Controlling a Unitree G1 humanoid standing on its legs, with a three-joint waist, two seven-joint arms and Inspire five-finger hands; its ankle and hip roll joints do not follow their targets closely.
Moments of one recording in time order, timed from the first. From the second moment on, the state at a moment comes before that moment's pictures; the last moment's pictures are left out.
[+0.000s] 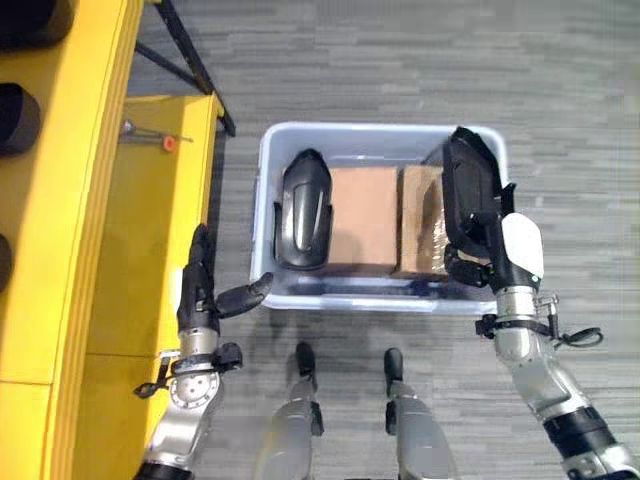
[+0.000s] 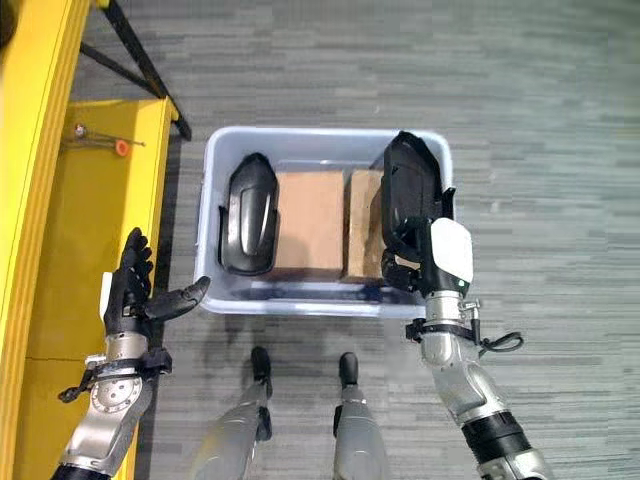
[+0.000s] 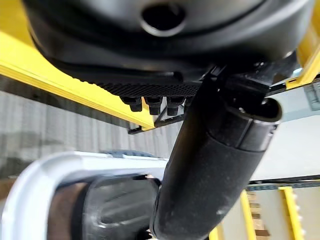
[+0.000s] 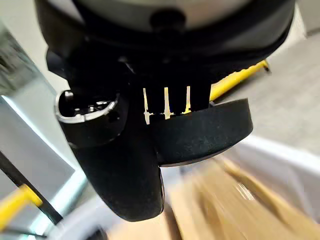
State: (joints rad) left arm 0.05 0.42 -0.06 0.03 -0.26 -0.19 0.35; right arm -0.20 -0.56 0.19 0.01 -0.45 0.04 -0.45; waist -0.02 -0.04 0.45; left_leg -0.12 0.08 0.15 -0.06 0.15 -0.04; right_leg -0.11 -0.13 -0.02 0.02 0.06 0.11
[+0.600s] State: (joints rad) left arm 0.25 0.37 -0.03 0.08 -0.22 -0.14 0.30; right arm -0.09 -0.57 0.29 -0.07 -0.47 -0.09 -0.29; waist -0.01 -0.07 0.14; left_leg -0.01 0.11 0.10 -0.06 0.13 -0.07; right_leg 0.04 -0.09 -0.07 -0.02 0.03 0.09
